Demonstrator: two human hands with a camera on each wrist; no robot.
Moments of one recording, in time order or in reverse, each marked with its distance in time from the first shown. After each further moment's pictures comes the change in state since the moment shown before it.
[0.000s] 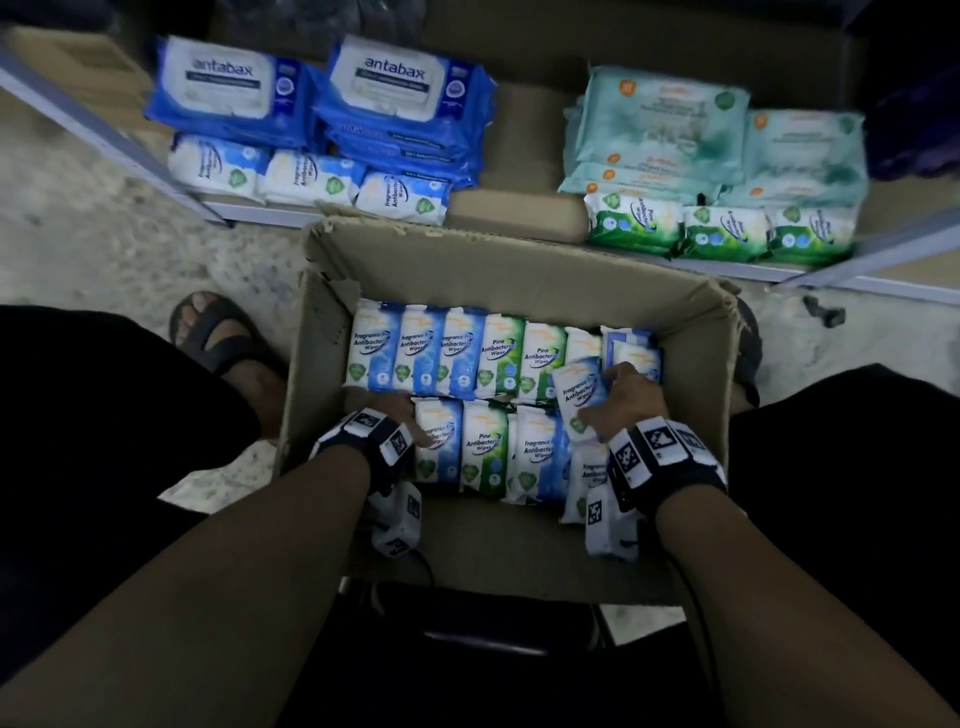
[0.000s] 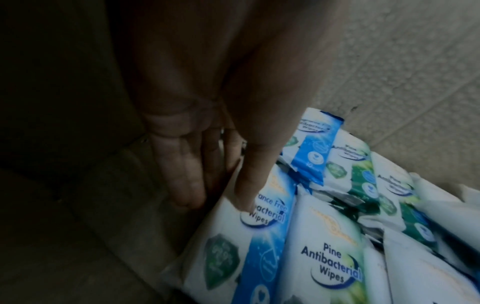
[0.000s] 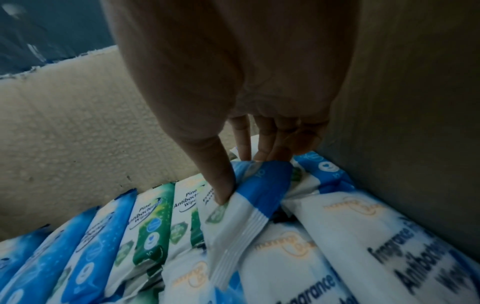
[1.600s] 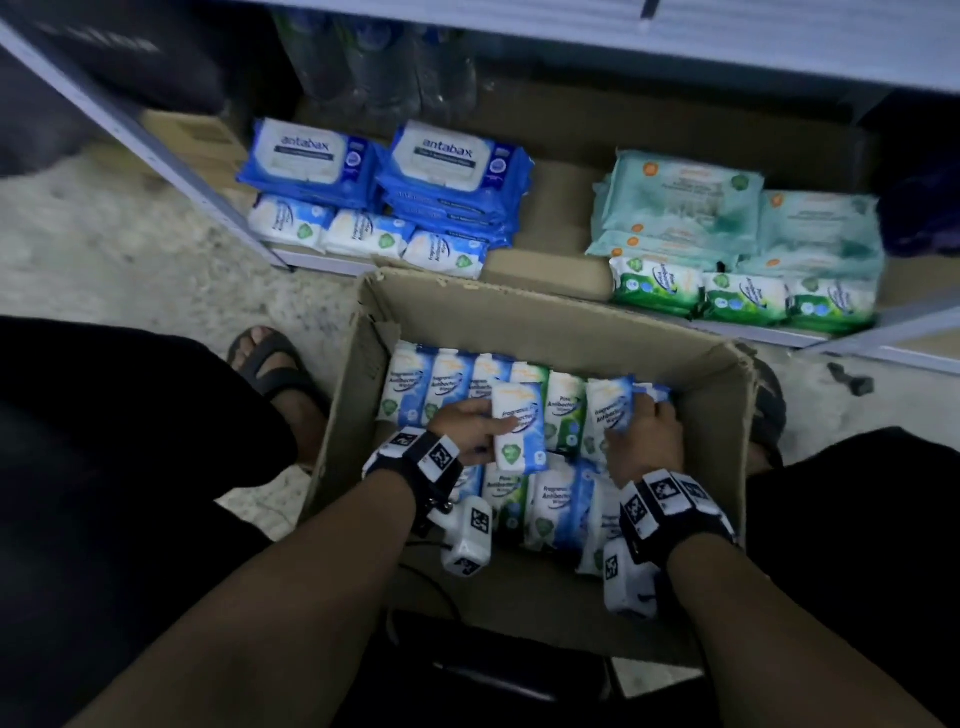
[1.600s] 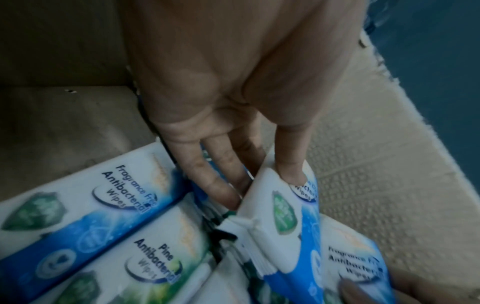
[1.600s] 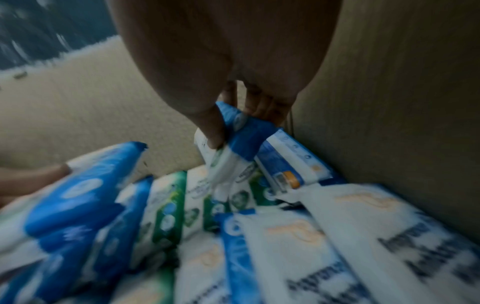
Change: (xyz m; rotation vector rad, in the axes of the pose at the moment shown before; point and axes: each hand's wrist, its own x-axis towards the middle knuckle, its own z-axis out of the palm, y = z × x) left_hand -0.056 0.068 -0.015 -1.151 -0.107 0.112; right_hand -0.005 -0.007 0.004 0.013 0.221 -0.112
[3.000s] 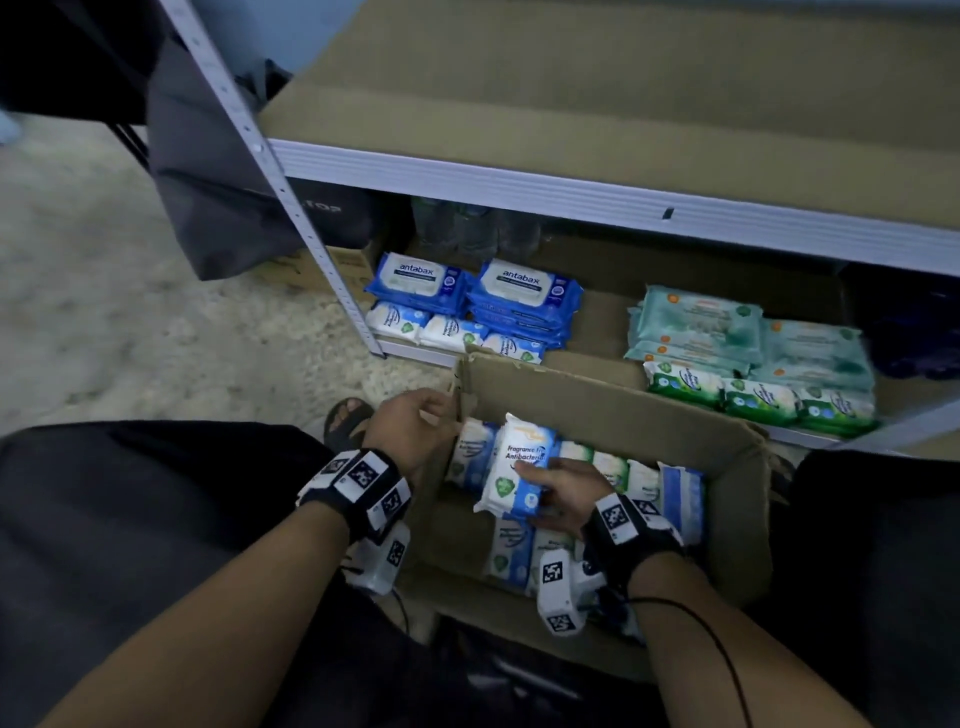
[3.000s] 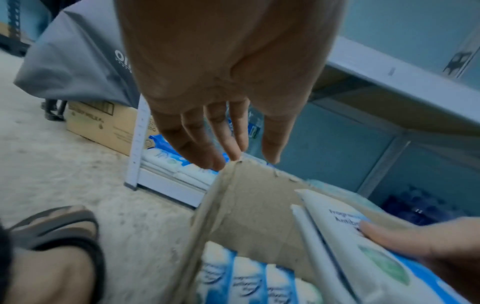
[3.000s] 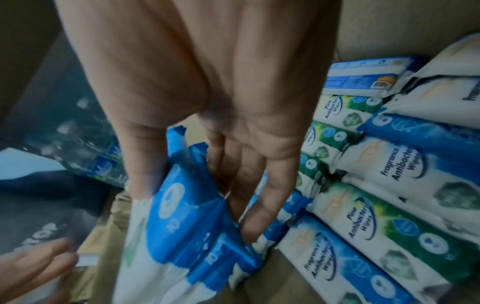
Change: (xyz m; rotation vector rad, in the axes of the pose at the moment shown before) left_hand -0.131 0.043 -0.117 0.692 0.574 0.594; right_hand -0.104 -0.124 -0.016 0.997 -0.632 0.040
